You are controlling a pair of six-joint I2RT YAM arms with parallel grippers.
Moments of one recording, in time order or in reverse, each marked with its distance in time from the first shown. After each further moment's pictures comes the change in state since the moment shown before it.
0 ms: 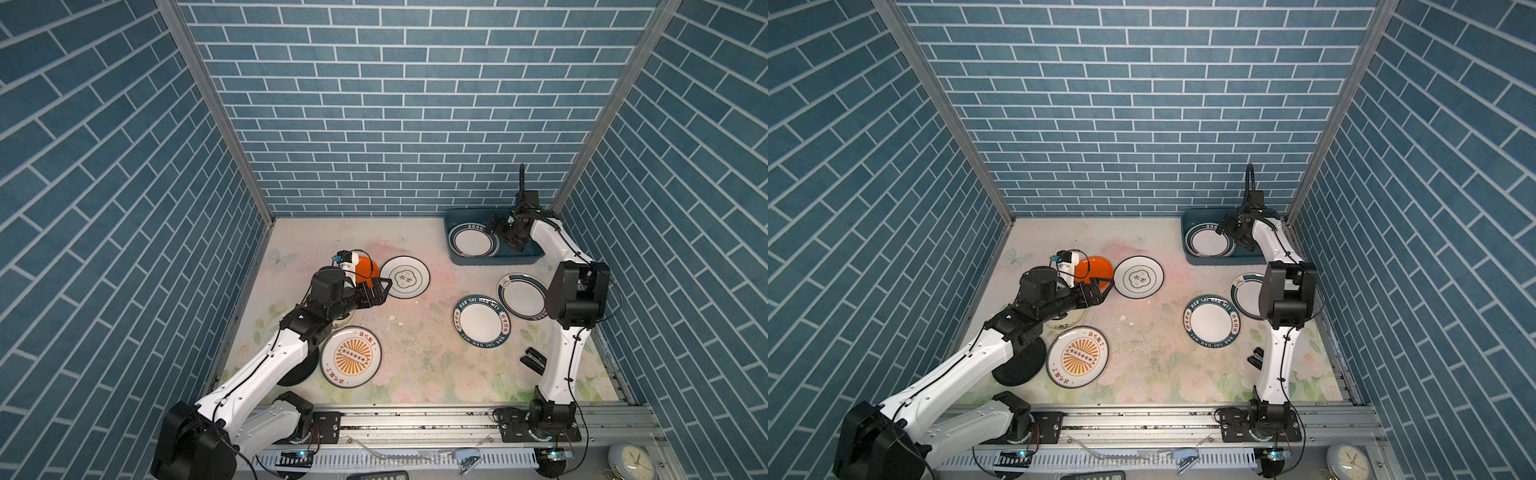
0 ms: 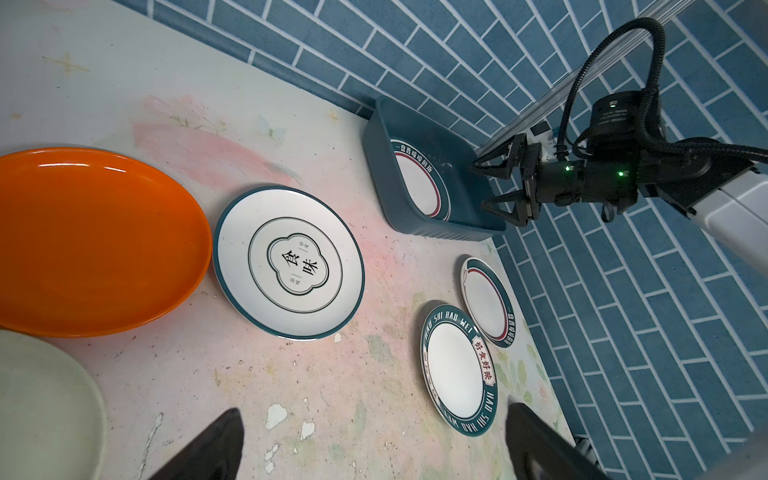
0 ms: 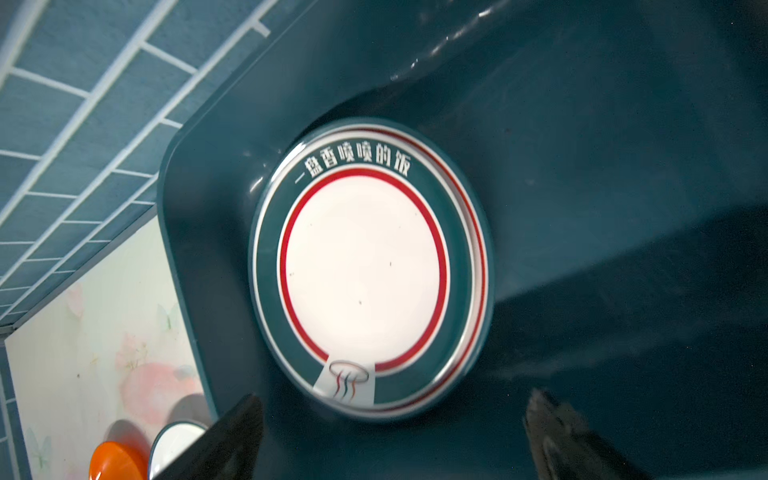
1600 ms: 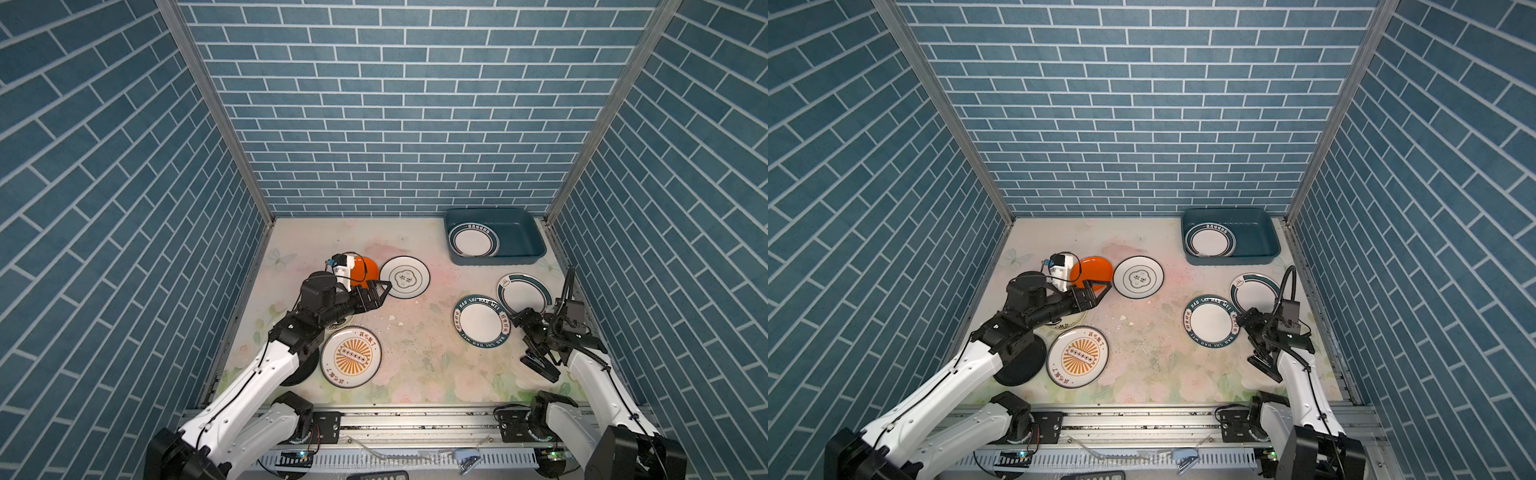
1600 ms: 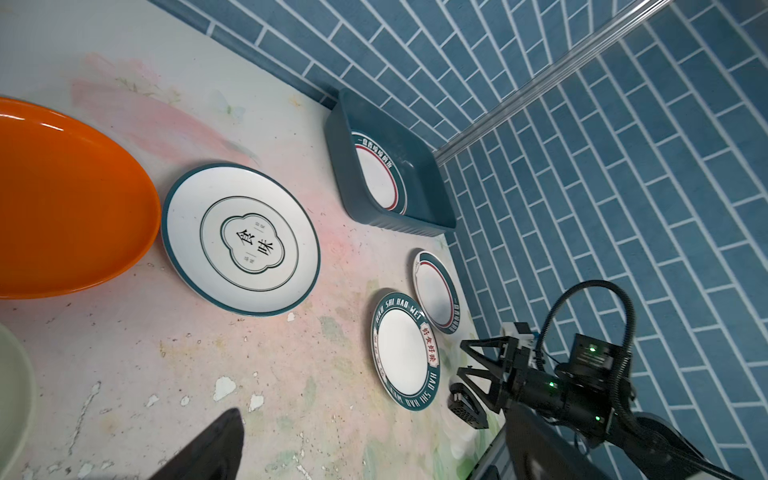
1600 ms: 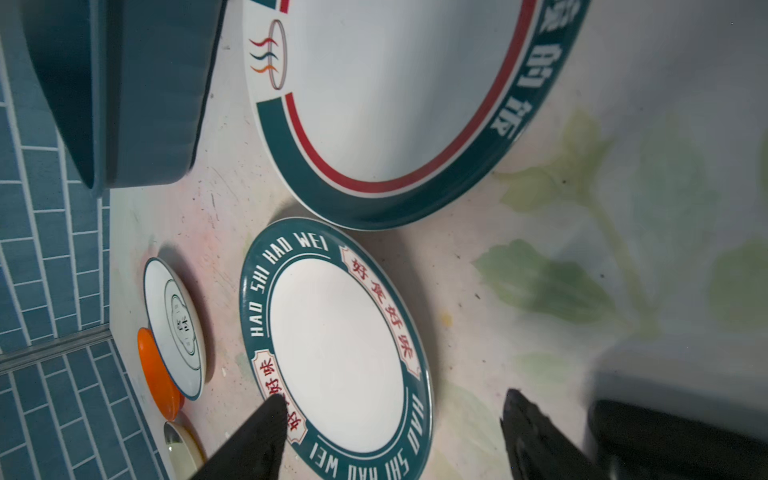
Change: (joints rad) left arm 0.003 -0.167 -0.035 -0.047 0.099 -0.118; right arm -0.211 -1.182 -1.438 0.262 -0.143 0.302
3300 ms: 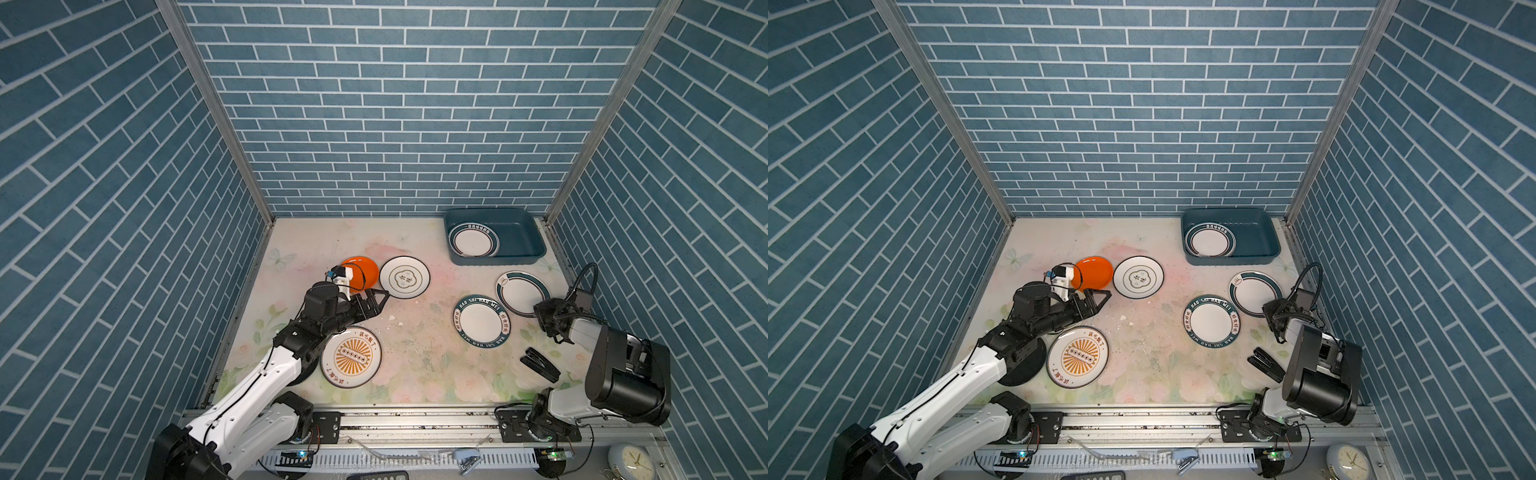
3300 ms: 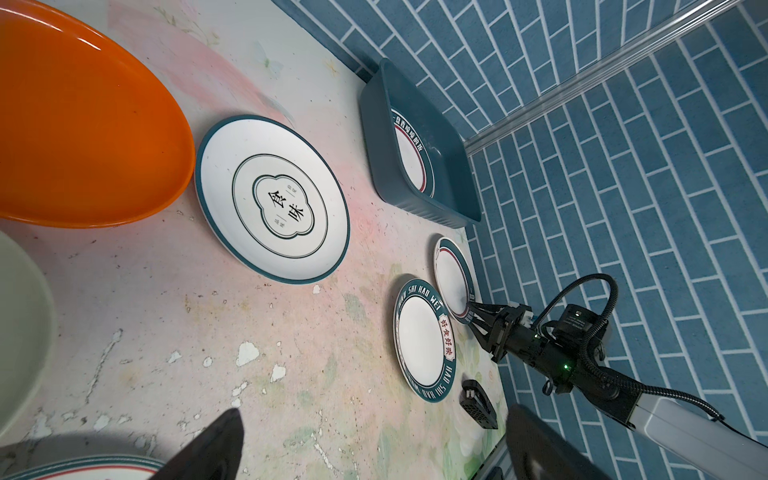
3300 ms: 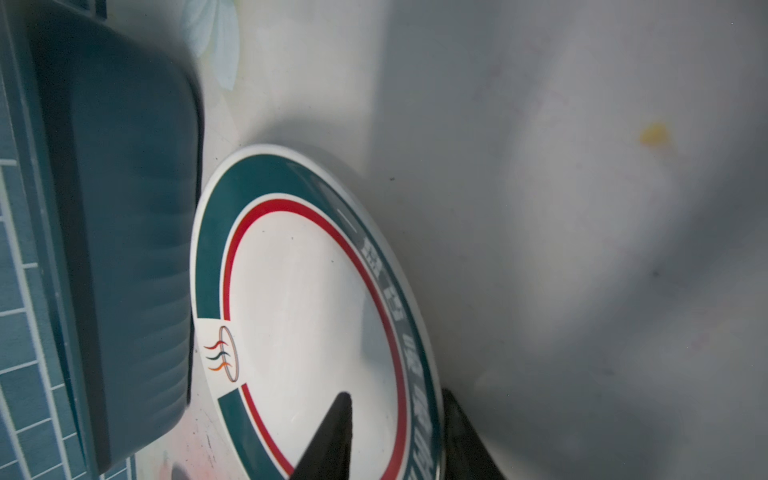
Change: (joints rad) left arm 0.000 0.038 -0.106 0.064 -0.024 -0.069; right arm -0.191 0.538 0.076 0.557 0.075 0.121
